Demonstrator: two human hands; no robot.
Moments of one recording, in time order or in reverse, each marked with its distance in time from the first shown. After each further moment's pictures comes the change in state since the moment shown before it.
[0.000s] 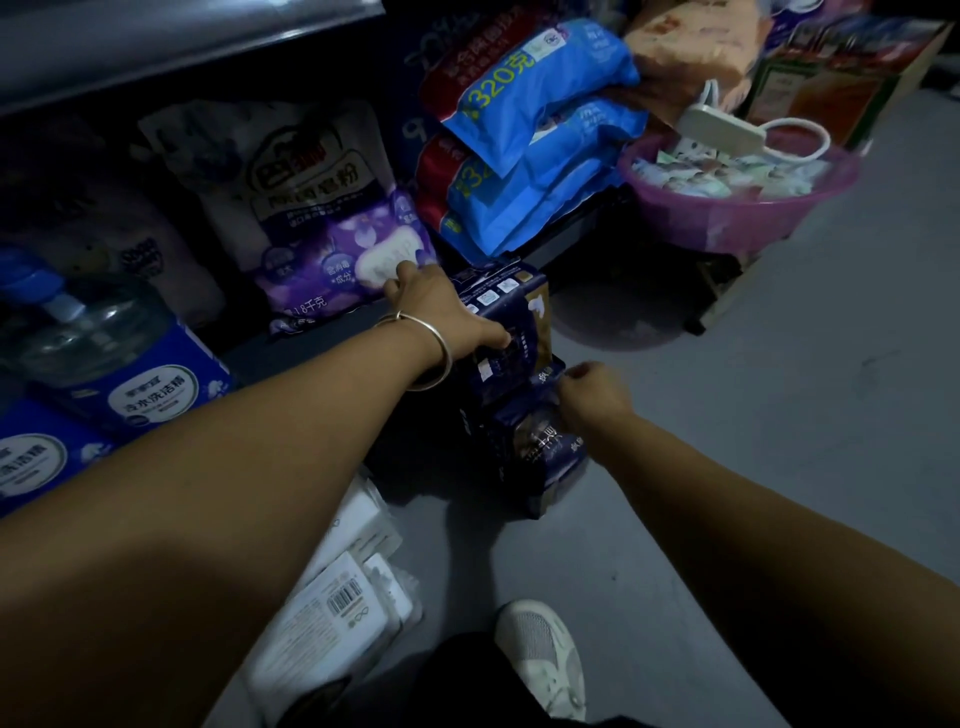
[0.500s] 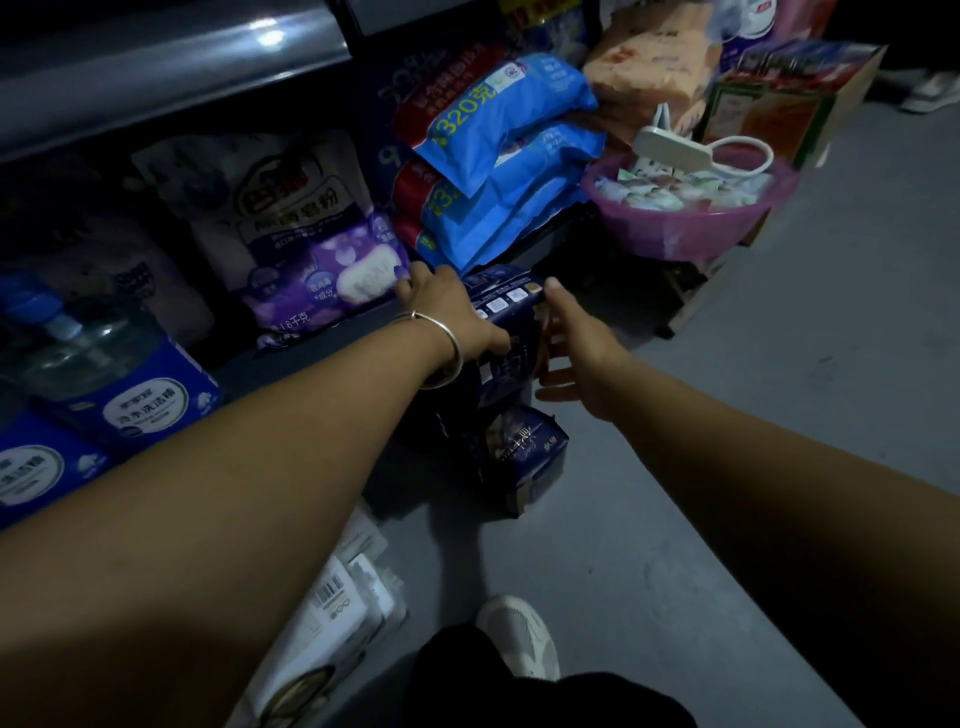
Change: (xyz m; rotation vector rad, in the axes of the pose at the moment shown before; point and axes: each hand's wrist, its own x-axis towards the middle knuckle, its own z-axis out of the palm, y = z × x) left_hand -0.016 0.040 0.001 0.085 -0.010 0.041; right_hand -0.038 -0.042 -0.063 0.340 -0.262 -0.006
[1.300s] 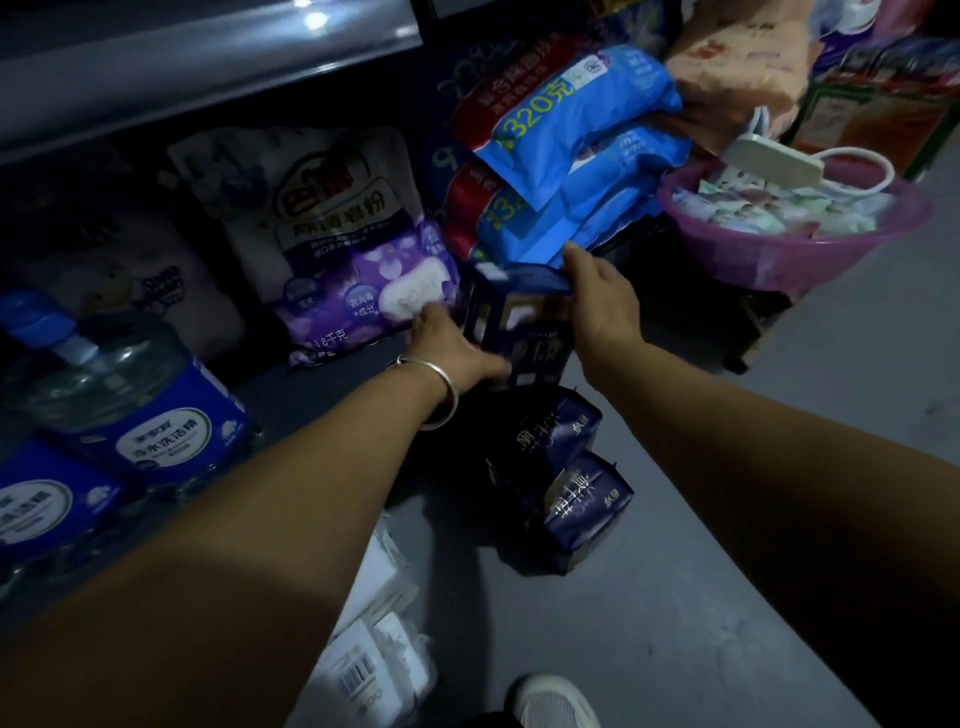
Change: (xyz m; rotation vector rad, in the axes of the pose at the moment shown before) left_hand 0.066 -0.076 0.030 -0.496 -0.007 -0.192; right_hand 0.087 -0.046 0.067 -0.035 0.247 -0.363
